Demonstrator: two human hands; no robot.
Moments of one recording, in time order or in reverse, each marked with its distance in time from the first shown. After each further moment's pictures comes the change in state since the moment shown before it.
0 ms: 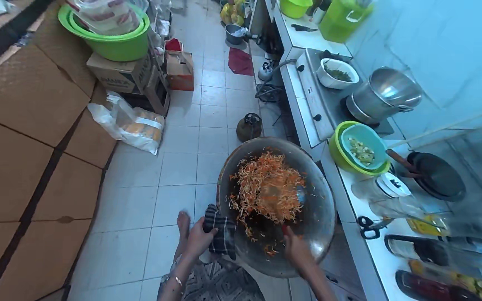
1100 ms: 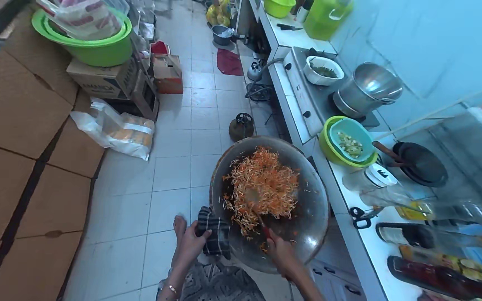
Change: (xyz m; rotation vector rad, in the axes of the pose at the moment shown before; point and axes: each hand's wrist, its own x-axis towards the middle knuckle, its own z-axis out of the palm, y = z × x) left_hand 0.011 -0.028 0.005 -0.084 0.042 0.048; right_hand -0.021 -0.026 0.012 0.103 -0.103 -0.062
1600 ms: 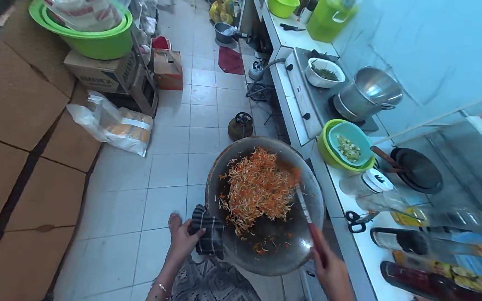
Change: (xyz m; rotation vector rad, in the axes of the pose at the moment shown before) left_hand 0.007 -0.008 -0.001 -0.017 0.022 -0.011; right_hand -0.056 0.114 -0.045 -0.071 0.701 -0.277
